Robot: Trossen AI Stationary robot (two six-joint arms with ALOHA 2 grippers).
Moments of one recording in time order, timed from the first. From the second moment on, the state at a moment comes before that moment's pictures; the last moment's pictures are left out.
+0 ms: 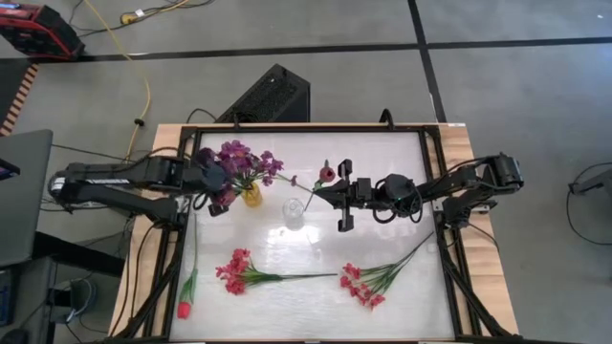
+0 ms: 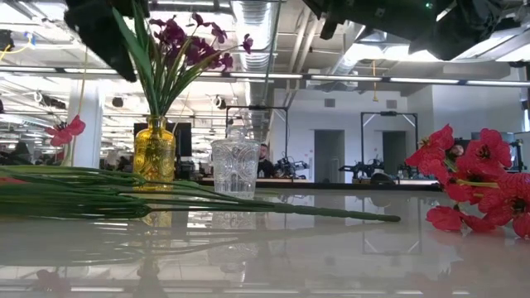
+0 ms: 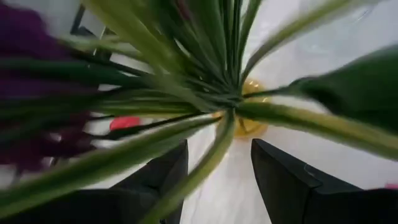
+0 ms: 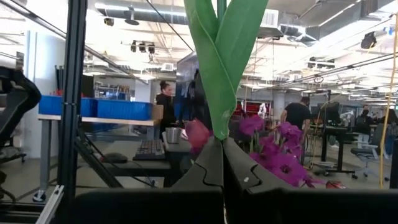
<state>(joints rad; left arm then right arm) 0.04 0.94 0.98 -1.06 -0.40 -0.15 0.05 1.53 0.66 1.26 0.05 -0.08</state>
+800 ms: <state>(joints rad) 0.03 0.57 1.04 -1.23 -0.49 -0.36 0.05 1.53 0.66 1.24 0.02 -0.08</state>
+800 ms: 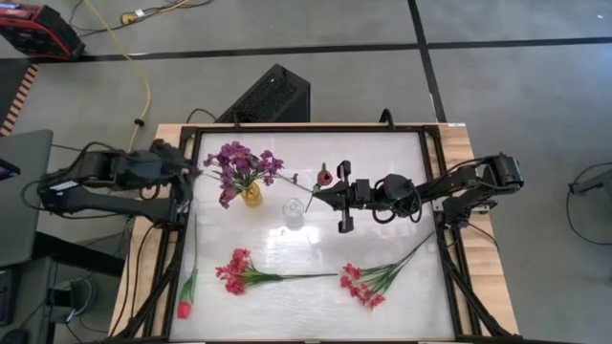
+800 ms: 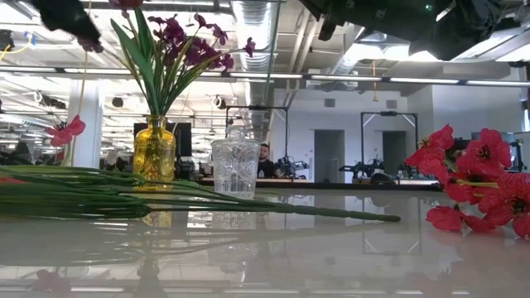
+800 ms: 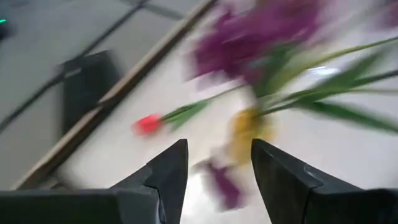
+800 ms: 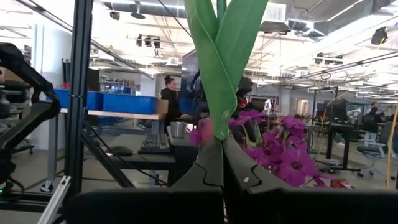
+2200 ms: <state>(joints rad) 0.07 0.54 0.87 -1.21 -0.95 -0.65 0.03 1.99 1.00 1.56 -0.16 -0.14</state>
